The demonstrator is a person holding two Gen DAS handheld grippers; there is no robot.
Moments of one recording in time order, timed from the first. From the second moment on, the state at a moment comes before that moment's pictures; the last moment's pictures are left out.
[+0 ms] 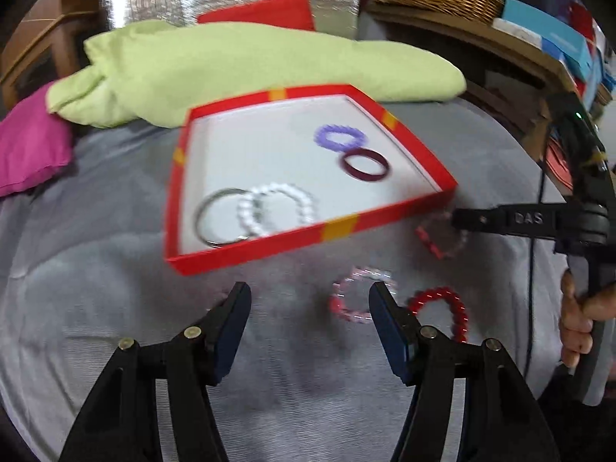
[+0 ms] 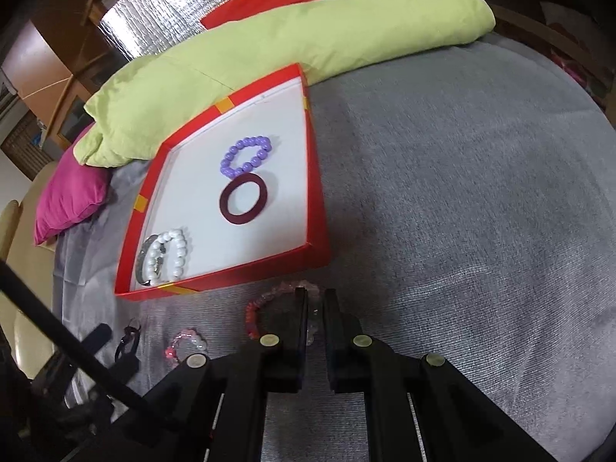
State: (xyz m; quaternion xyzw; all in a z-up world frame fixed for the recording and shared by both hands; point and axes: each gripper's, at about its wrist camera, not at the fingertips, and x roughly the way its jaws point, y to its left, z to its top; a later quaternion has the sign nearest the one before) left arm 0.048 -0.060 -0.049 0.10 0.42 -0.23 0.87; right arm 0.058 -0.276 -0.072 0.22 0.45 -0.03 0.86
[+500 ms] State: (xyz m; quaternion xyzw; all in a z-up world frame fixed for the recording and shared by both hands) left arm 0.058 -0.092 -0.080 0.11 0.45 -0.27 0.85; right arm 0.063 -0.273 -0.078 0.20 0.47 -0.02 0.86
